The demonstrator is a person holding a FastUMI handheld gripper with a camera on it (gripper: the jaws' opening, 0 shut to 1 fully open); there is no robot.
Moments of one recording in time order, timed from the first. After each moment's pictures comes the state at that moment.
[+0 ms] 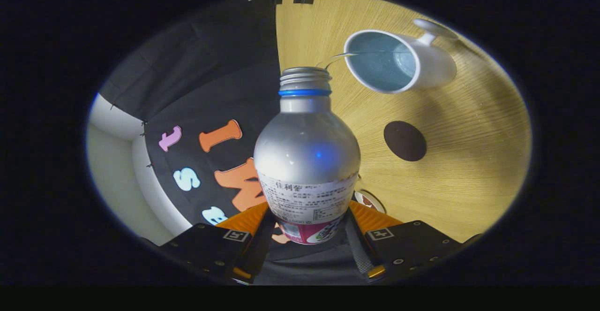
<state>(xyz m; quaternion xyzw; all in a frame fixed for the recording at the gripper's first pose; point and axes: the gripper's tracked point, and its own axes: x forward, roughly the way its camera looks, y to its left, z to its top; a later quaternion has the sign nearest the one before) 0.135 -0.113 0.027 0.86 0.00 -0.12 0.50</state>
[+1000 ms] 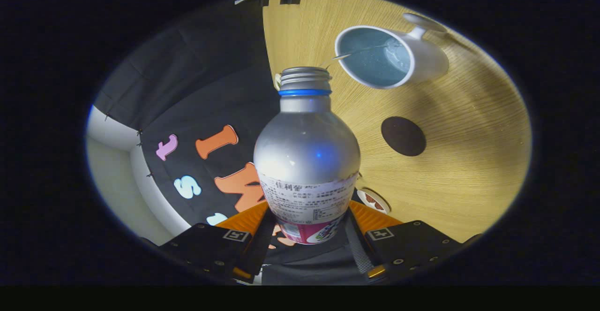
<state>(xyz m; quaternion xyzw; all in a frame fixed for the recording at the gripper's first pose) 0.143 -0.112 0.026 0.87 0.00 -0.12 0.47</state>
